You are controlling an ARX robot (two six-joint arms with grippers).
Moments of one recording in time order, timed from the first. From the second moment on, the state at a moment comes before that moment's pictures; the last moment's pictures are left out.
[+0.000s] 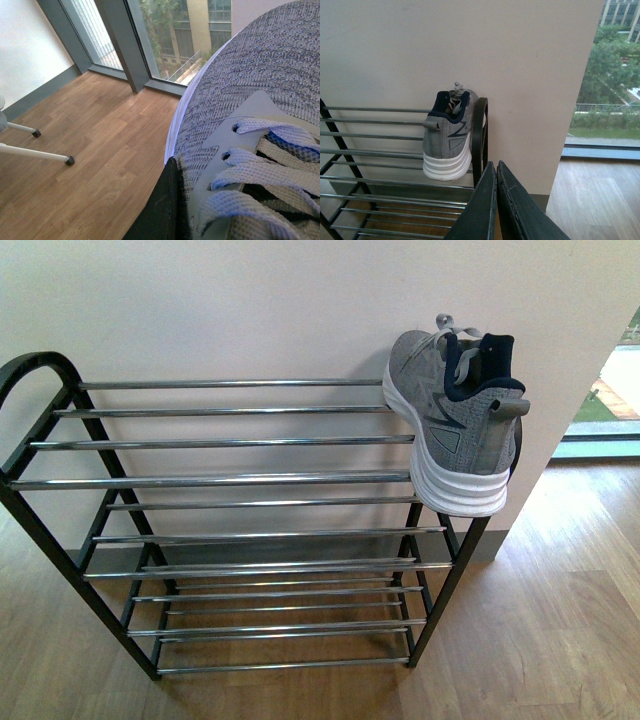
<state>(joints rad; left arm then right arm) -0.78 0.83 0.64 -1.18 -1.33 -1.18 0.00 0.01 0.02 0.00 0.00 0.01</state>
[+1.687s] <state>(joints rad) -0.37 1.36 0.84 -0.09 -0.53 -0.35 0.00 0.00 0.02 0.00 0.00 0.00</state>
